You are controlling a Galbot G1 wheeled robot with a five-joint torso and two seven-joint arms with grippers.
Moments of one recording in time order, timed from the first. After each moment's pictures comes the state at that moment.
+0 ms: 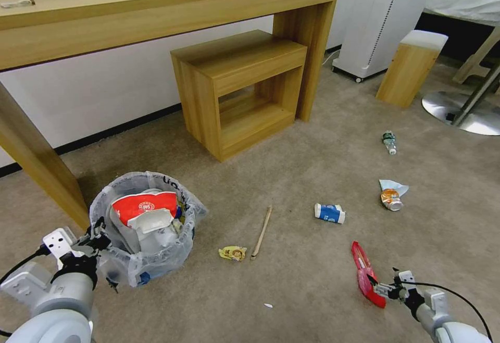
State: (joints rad) left arm 1.64 -1.46 -0.86 -2.40 -0.76 0.46 -0.40; right arm -1.37 1.15 0.78 1.20 0.15 0.02 -0.46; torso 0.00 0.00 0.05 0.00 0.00
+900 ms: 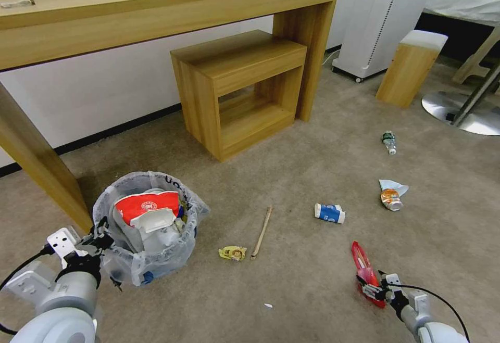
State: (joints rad) left arm 1.62 -1.47 -0.85 -2.38 -0.75 0.46 -0.40; right arm -1.26 1.18 0.74 1.03 0.11 0.10 -0.49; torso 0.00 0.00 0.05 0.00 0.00
